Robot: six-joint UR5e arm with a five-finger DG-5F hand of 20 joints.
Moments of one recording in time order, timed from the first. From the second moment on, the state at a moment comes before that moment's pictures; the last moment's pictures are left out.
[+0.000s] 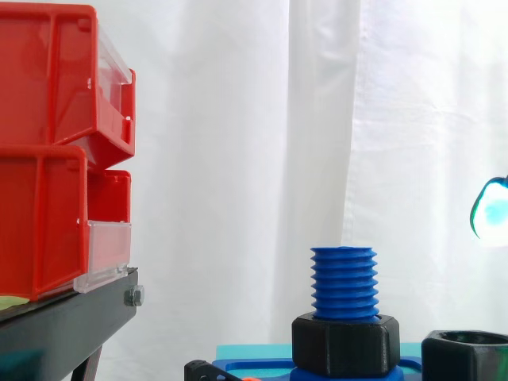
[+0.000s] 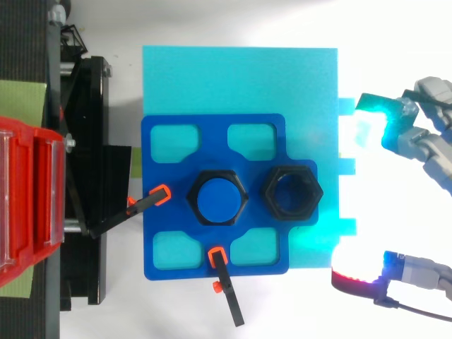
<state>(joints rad) 0.60 -1.95 -1.71 -2.07 -0.25 -1.94</state>
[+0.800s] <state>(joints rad) 0.58 -2.03 -1.65 -2.06 -0.27 -1.94</state>
